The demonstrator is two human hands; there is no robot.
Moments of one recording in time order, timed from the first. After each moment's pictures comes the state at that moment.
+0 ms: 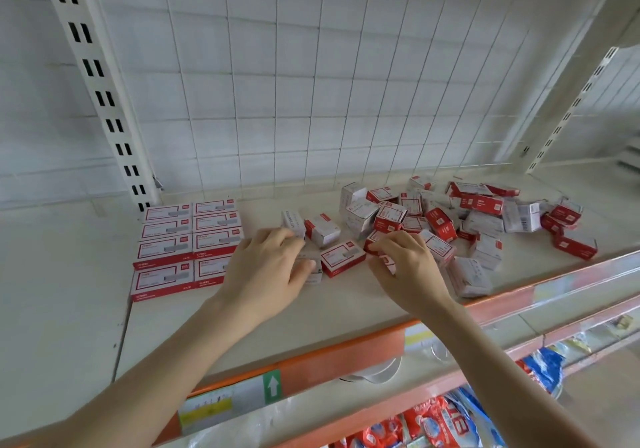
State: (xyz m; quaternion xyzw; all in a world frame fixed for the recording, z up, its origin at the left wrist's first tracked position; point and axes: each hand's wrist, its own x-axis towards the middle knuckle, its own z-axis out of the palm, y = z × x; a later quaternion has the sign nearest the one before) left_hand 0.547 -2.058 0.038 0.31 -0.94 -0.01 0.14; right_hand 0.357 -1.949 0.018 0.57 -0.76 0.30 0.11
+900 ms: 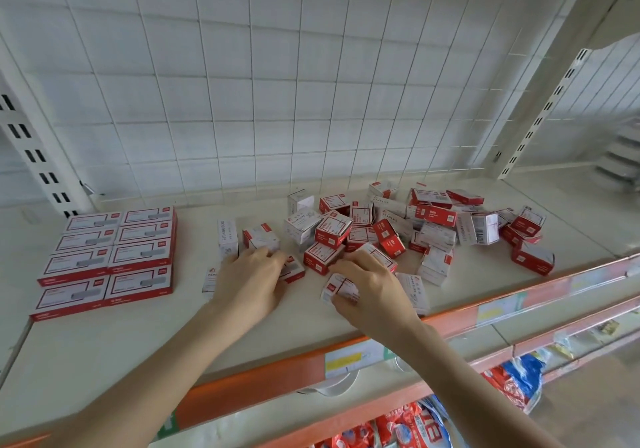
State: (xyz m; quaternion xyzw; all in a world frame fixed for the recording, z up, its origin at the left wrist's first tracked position) left_hand 0.456 -2.035 0.025 0.37 -0.92 0.01 0.08; right_hand 0.302 -1.921 0.014 0.65 -0.70 0.29 0.07
